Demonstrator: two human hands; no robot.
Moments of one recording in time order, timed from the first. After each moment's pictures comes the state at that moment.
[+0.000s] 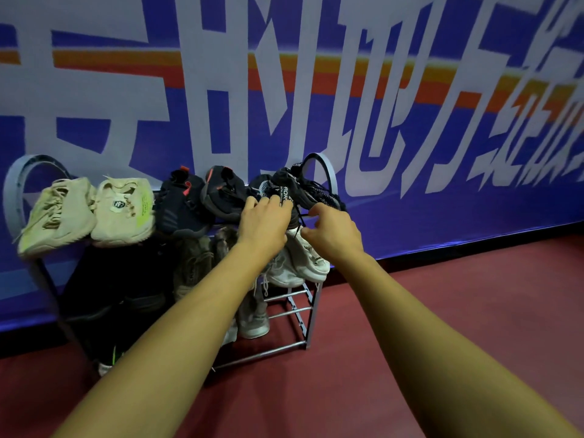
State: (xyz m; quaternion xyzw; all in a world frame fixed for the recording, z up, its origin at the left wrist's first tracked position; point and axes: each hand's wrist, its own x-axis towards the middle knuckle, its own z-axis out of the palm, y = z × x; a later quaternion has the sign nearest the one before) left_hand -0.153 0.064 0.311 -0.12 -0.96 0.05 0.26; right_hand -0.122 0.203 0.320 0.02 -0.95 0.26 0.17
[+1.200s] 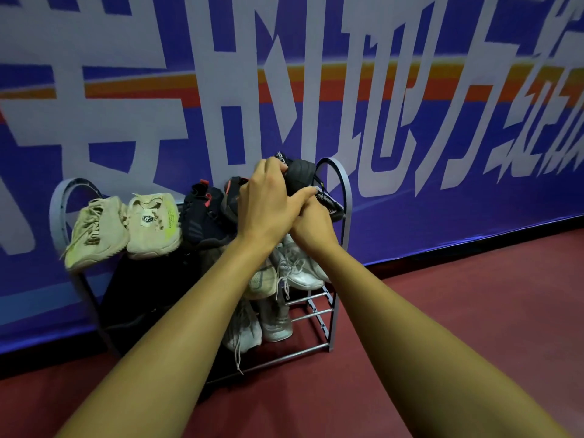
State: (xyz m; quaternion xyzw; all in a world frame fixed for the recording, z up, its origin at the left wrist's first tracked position) left_hand -0.100 0.046 0.372 -0.10 -0.86 -0.29 0.41; right_hand -0.140 0.140 0.322 0.09 -0.85 0.49 0.18
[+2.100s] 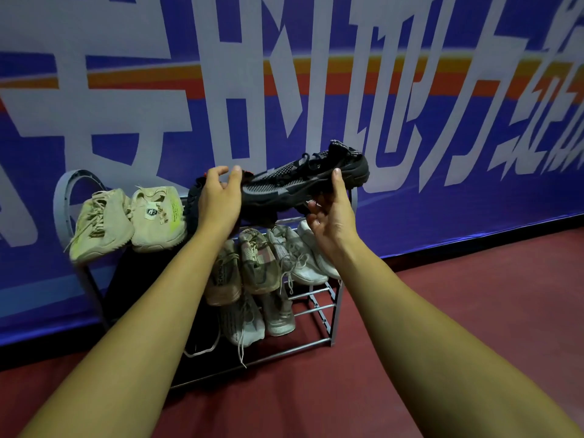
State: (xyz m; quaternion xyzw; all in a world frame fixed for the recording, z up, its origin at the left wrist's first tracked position) left_hand -0.143 -0.033 0.349 0.05 -0.78 -0.56 0.27; right_hand -0.141 0.150 0.324 -0.01 -0.41 0.91 0.07
